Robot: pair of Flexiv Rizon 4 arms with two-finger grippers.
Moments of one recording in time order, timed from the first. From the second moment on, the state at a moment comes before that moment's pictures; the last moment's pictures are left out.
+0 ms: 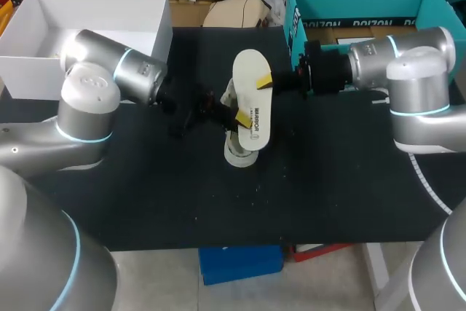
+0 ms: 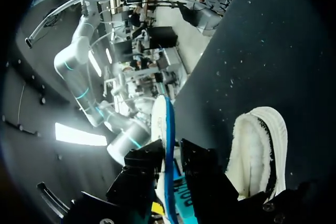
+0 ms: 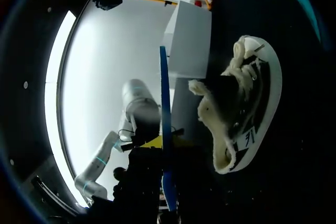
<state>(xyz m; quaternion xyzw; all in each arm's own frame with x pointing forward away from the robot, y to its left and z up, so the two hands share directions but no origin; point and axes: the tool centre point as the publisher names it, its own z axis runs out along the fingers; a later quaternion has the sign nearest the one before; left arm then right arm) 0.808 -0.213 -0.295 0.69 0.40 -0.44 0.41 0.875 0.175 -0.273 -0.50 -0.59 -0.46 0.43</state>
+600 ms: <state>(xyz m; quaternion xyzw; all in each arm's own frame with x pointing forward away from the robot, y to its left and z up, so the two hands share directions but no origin) 0.778 -0.135 -0.243 0.70 0.54 -0.37 0.28 0.875 0.175 -0.273 -0.50 -0.59 -0.46 0.43</state>
